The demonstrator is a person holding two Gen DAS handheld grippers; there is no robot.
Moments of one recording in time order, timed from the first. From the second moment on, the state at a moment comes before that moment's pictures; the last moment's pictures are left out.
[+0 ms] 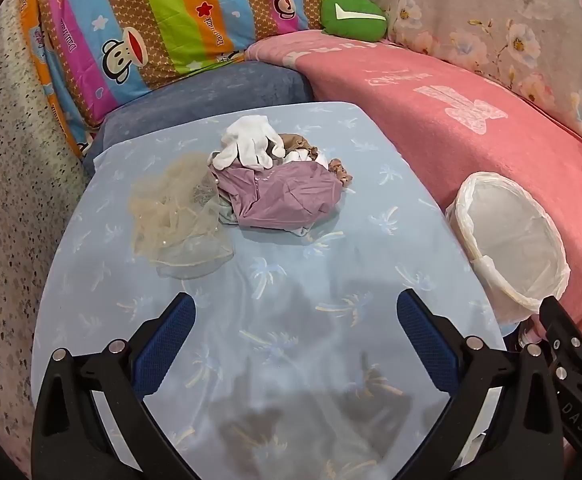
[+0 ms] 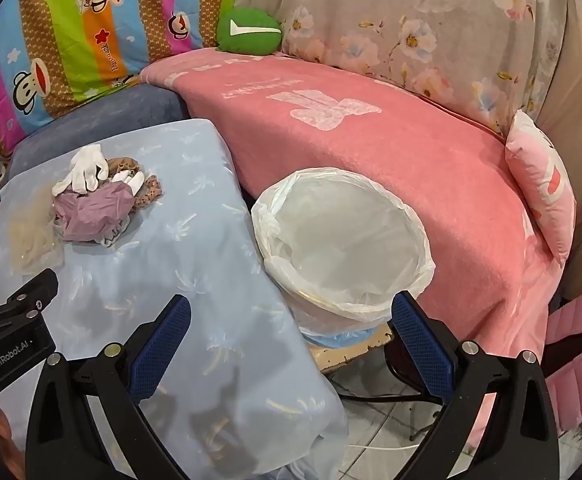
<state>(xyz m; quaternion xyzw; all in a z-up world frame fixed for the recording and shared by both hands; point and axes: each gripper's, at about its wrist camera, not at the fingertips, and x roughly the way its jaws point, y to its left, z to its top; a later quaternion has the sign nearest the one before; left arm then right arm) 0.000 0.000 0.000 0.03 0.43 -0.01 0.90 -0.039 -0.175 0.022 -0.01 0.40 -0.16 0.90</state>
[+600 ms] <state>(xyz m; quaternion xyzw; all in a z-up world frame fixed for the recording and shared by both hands) 0.000 0.000 0.000 0.02 0.43 -0.01 0.90 -0.038 -0.177 0.031 -0.01 0.40 -0.16 0.90</state>
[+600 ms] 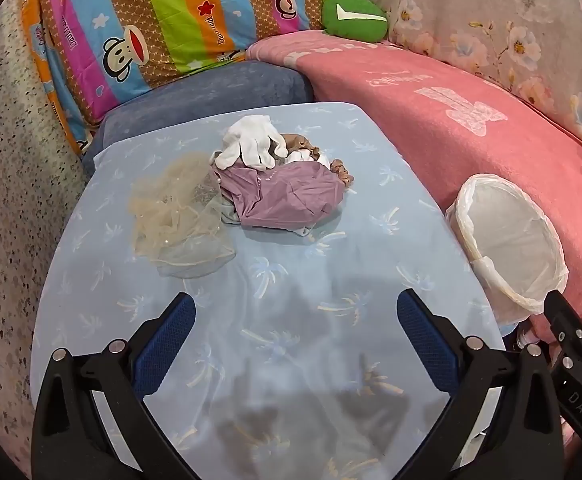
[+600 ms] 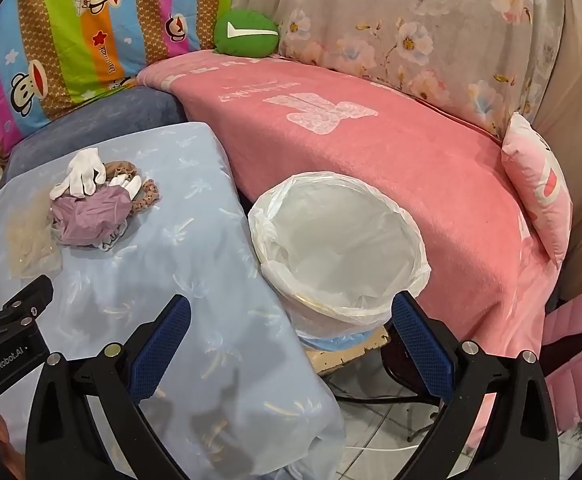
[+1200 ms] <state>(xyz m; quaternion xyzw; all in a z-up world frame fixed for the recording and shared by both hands) 0.002 -0.002 0.005 0.02 0.43 -0.01 0.90 -0.037 -0.177 0.032 -0.01 0.40 -0.16 0.90</state>
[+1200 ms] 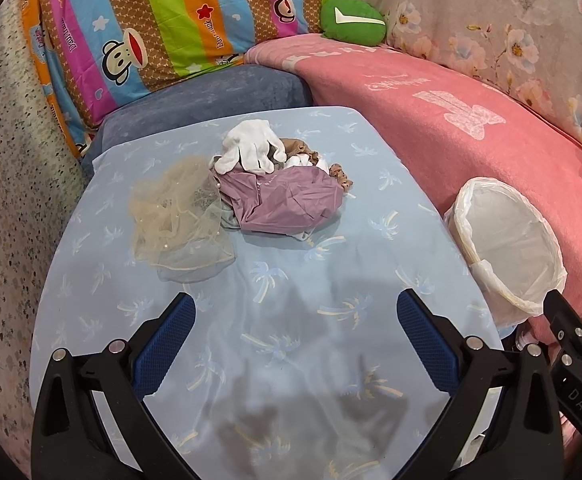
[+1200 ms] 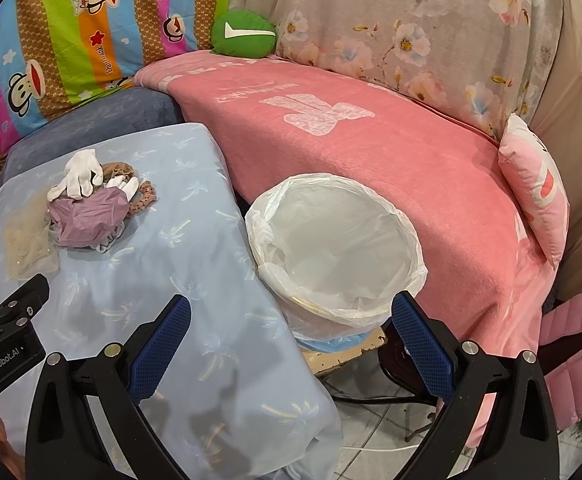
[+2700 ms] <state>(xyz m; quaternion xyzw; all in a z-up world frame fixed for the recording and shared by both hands) 0.008 -0.020 0.037 0.02 0.40 -0.02 0.91 -0.033 -0.196 0.064 0.00 0.38 -0.17 0.91</state>
